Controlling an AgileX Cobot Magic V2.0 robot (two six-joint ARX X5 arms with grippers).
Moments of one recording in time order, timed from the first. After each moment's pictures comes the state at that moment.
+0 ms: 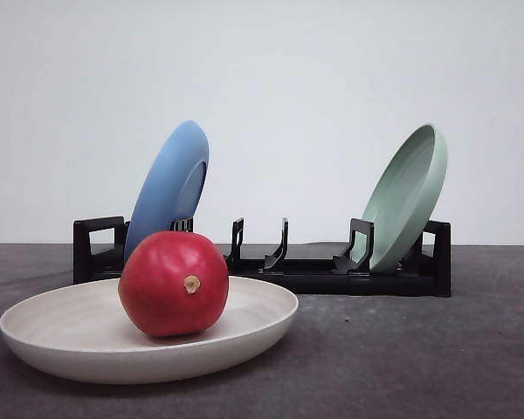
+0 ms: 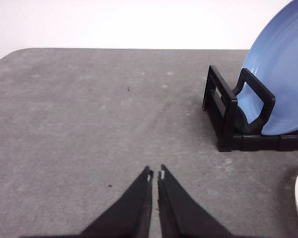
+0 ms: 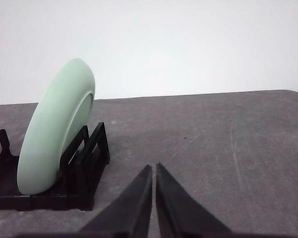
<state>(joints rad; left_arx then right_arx) 0.02 0.00 0.02 -0.18 0.05 0.01 0.01 0.00 0.01 0.01 -0.03 0.11</state>
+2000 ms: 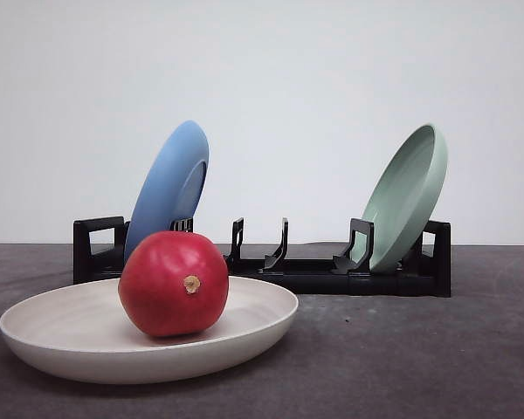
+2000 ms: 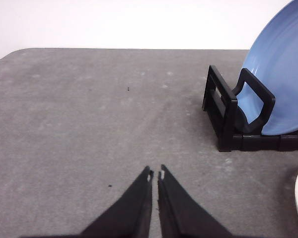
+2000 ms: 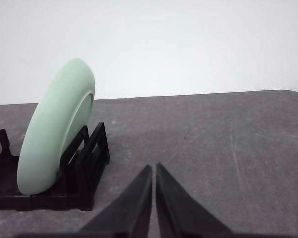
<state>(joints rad) 0.02 0.00 0.02 -0.18 0.05 0.01 0.01 0.00 0.01 0.01 -0.03 0.11</state>
